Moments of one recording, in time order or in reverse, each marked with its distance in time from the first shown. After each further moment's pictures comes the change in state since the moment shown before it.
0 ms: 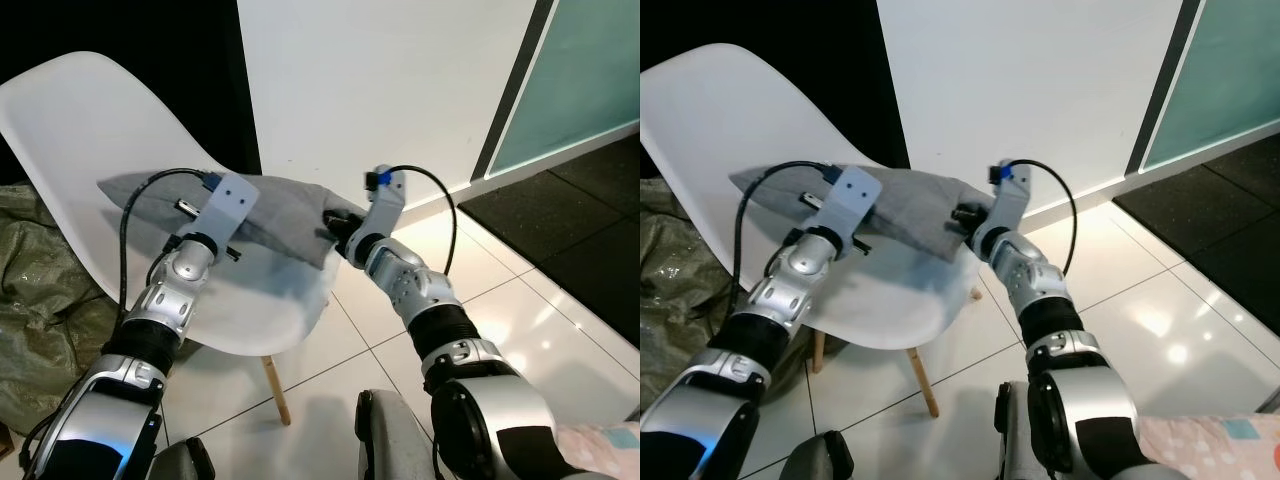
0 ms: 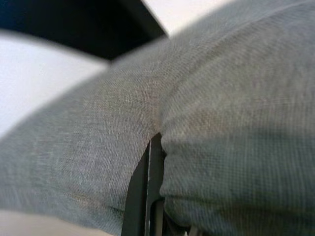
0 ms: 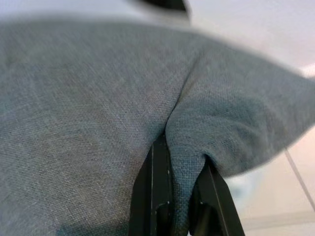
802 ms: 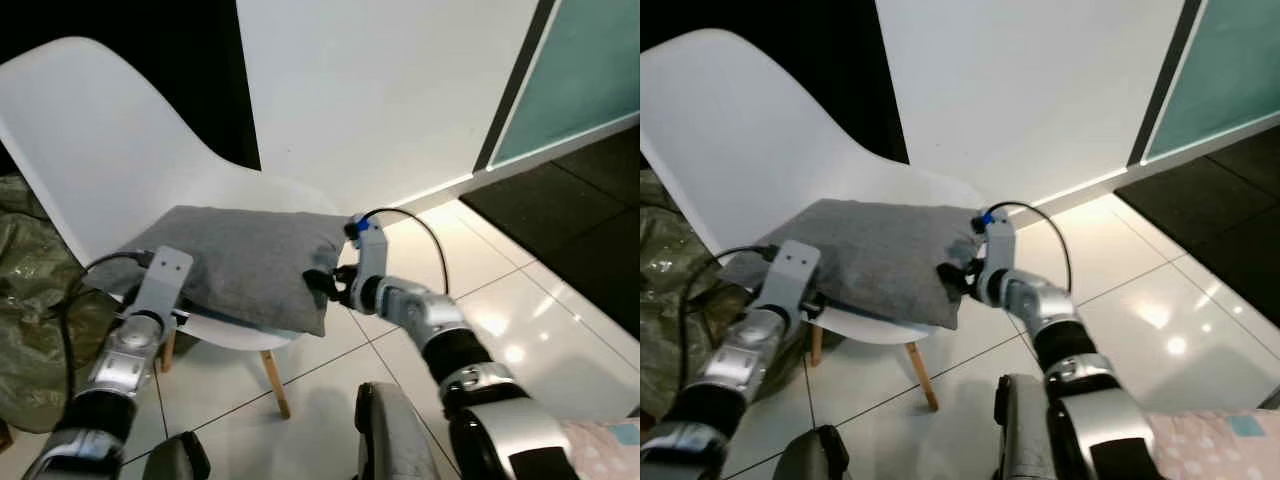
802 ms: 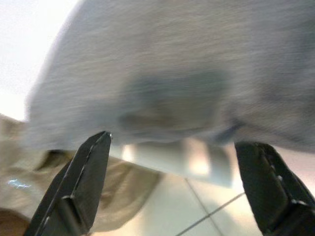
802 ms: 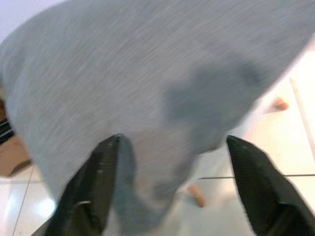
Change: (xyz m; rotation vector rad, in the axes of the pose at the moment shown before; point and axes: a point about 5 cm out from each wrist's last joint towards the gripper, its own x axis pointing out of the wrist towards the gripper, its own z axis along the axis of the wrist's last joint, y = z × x) left arm -0.042 0.034 -0.073 -0.130 0.335 0.021; right arm -0.022 -0.035 -0.009 -0.011 0.096 0.123
